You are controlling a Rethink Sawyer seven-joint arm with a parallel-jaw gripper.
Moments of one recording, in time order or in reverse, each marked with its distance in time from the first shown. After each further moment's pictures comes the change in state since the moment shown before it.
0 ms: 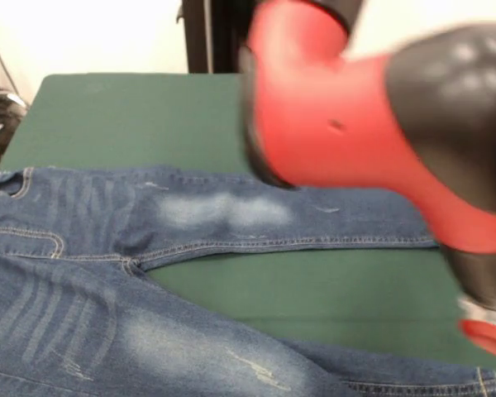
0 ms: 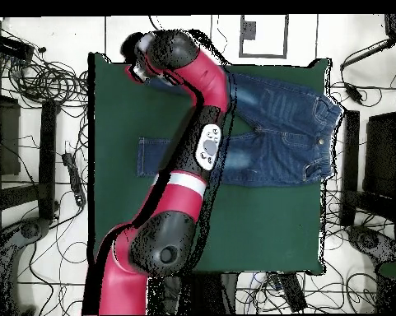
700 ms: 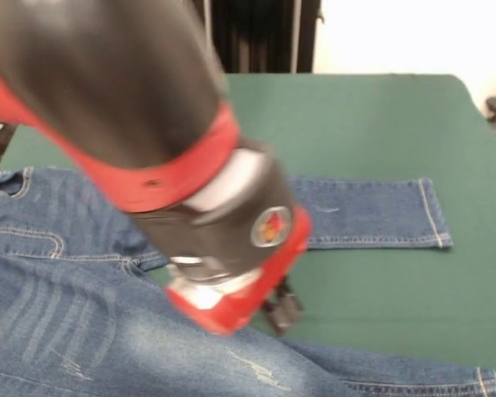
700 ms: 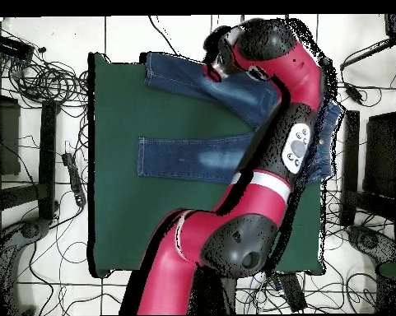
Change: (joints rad) arm -0.256 -0.053 0.010 -0.071 -0.223 0.125 0.000
